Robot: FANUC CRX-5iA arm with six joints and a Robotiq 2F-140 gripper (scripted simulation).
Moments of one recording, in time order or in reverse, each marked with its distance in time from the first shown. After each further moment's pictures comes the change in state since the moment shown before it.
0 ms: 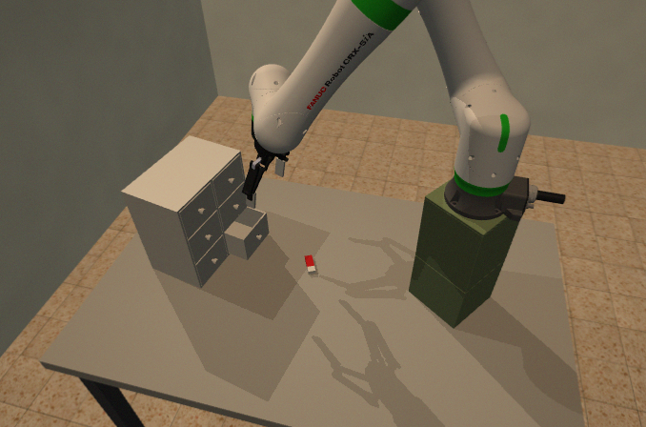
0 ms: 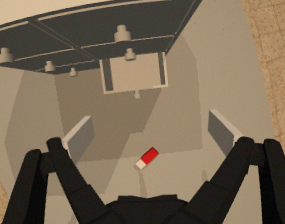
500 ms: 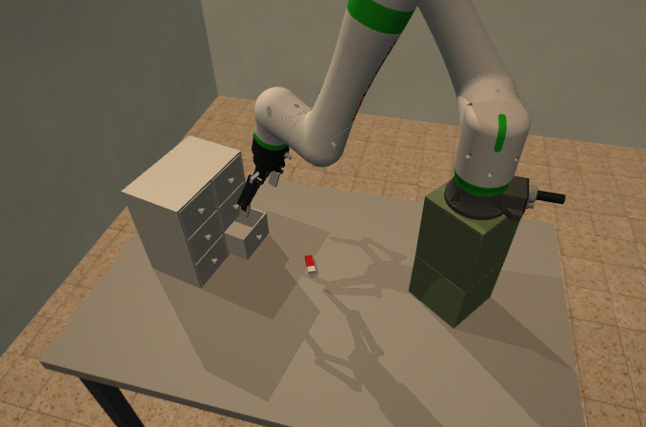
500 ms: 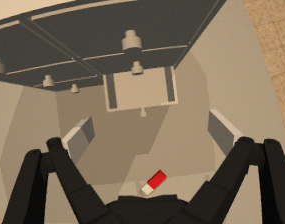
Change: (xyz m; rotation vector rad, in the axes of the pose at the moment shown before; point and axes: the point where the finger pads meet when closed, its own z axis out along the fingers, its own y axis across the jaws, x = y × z) arm 0.012 -0.014 0.039 0.000 0.111 0.015
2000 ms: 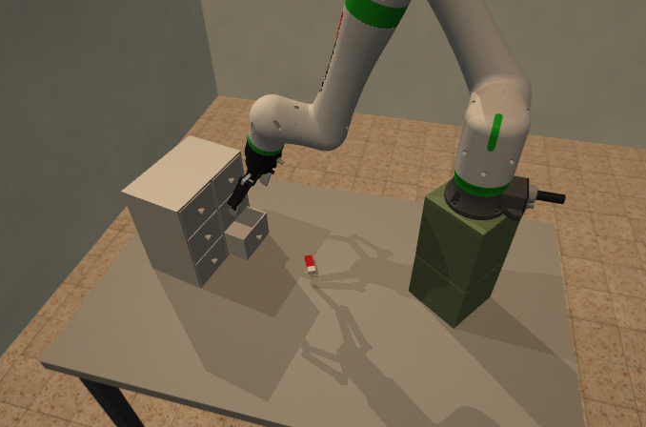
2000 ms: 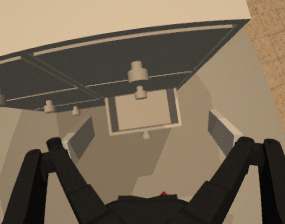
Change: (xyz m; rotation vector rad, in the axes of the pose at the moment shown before) arm 0.030 -0.005 0.016 -0.019 0.076 0.018
